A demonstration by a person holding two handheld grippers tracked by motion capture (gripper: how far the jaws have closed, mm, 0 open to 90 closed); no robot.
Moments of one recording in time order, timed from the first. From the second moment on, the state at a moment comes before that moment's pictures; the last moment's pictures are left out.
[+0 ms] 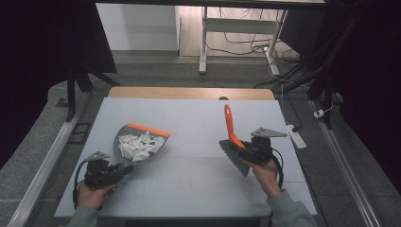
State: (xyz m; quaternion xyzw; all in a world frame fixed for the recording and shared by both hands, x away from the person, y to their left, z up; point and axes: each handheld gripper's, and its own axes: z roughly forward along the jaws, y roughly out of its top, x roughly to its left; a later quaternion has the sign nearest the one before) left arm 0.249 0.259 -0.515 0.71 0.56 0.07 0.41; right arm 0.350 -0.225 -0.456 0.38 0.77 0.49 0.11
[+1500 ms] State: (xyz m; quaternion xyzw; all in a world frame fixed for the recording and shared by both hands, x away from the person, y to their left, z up) left arm 0.283 0.220 -0.537 0.66 0.66 0.11 0.34; right arm 0.332 -0.234 -0.487 0.39 0.80 0.45 0.07
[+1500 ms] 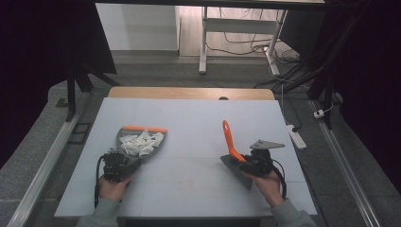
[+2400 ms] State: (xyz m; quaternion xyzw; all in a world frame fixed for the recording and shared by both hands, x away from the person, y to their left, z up) left arm 0.279 0.221 -0.533 0.67 0.64 0.12 0.35; right arm 0.359 -0.255 -0.505 0.43 0.81 0.40 0.07
